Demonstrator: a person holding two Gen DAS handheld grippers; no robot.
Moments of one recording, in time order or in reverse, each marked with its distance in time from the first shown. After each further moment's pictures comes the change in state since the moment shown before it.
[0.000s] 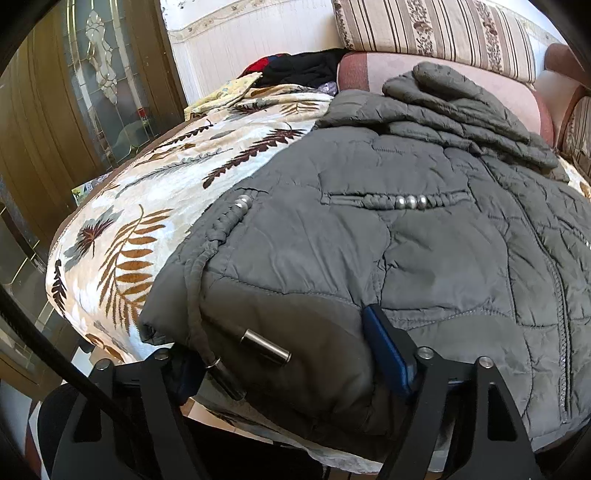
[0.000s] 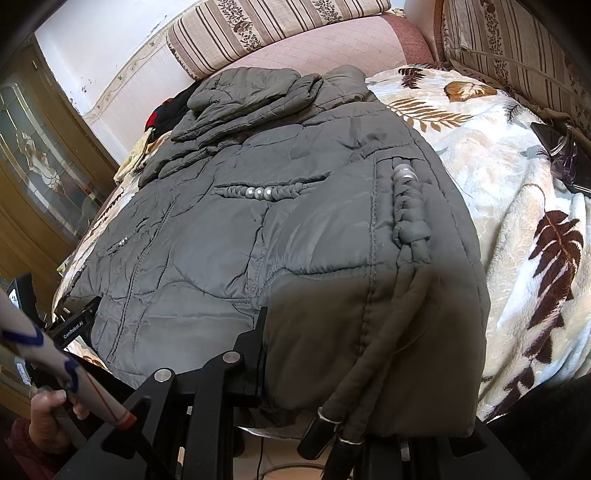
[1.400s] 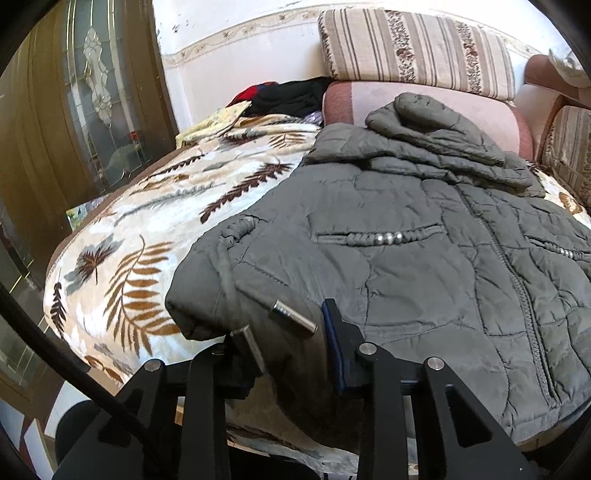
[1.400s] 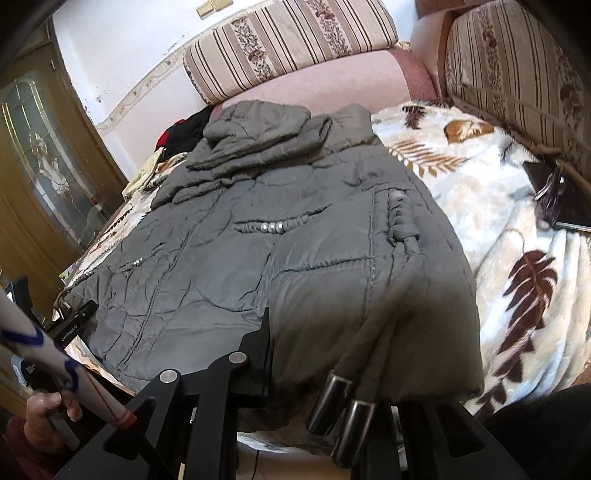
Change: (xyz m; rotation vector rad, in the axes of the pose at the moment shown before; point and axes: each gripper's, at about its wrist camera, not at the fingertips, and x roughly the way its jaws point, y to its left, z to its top) left arm -0.031 0.004 0.009 0.036 -0.102 -0.054; right arm -0.032 0.009 0.006 -0.049 -0.123 -0.008
